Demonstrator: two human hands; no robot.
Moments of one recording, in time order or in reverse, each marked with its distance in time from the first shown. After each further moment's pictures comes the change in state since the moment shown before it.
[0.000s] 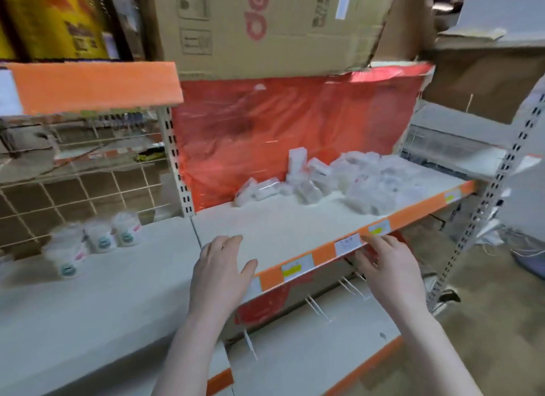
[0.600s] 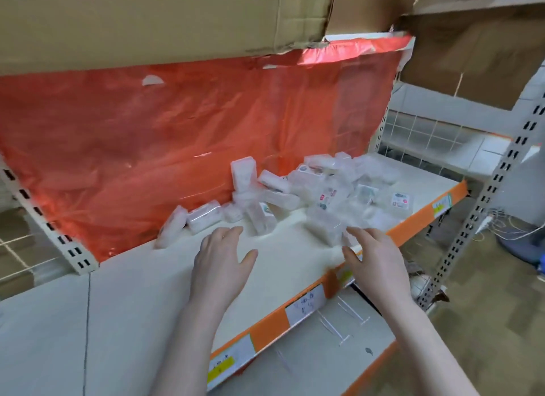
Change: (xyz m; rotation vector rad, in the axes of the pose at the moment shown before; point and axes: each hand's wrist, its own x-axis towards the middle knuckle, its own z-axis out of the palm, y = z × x) left_hand 0.169 0.104 0.118 -0.024 -0.054 0.075; right_hand 0.152 0.117 0.066 0.012 -0.084 0.058
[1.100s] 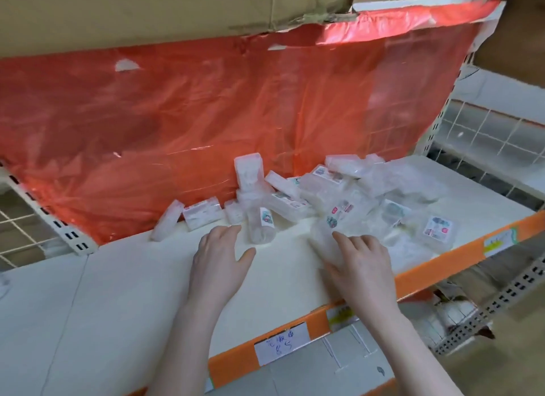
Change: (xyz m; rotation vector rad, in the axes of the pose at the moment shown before) left_hand 0.044 0.031 0.038 0.042 0.025 -0.225; right_hand 0.071 0.032 0.046 -0.126 -0.049 -0.333
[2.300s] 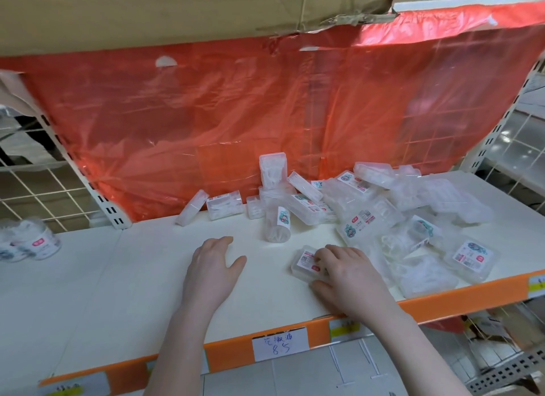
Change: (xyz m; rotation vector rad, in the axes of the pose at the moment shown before) left_hand -0.016 -0.024 0.012 -0.044 0.054 -0.246; right_hand 0.022 0.001 0.015 0.064 -0.310 -0.416
